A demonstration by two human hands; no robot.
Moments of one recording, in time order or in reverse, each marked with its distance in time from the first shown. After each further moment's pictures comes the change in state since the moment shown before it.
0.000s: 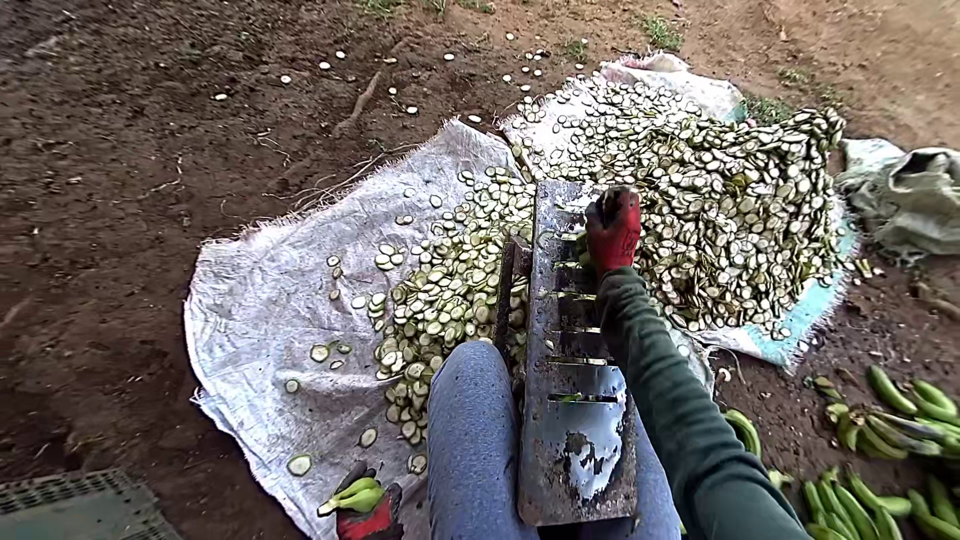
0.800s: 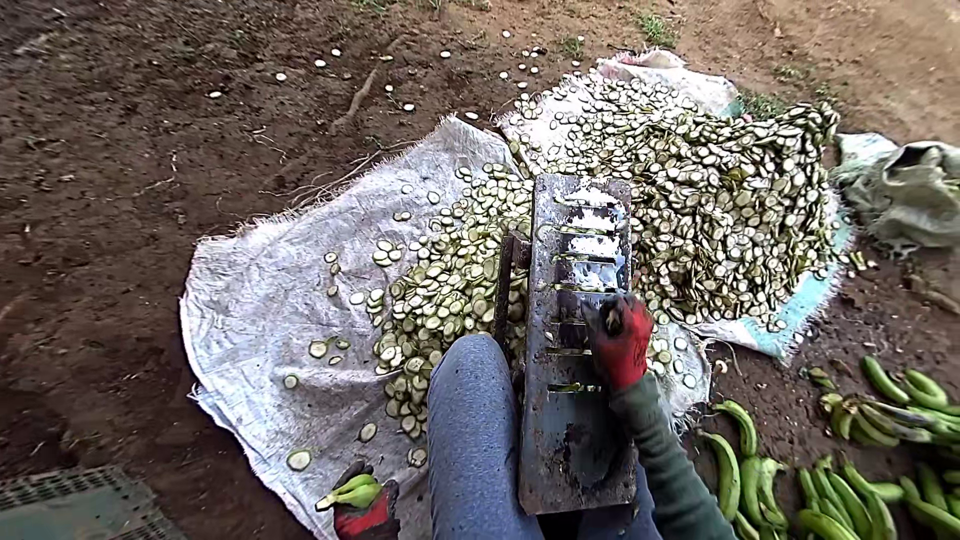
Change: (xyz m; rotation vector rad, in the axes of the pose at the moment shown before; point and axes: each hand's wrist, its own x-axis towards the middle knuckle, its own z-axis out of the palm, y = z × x) left_hand 0.016 -0.008 -0.011 -0.150 0.023 -0.083; right_hand -0.163 0.009 -0.068 -0.083 -0.105 0.005
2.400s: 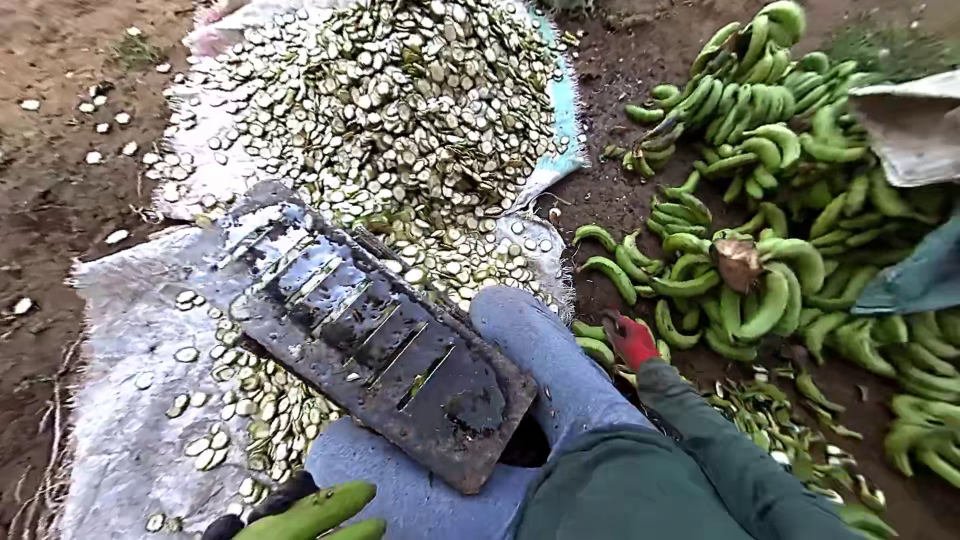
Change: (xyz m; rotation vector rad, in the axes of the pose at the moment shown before) left_hand -0.151 0.150 0.201 -0.033 -1.338 0.061; right_hand -0.304 0.164 -0.138 0.020 -0.127 1.089
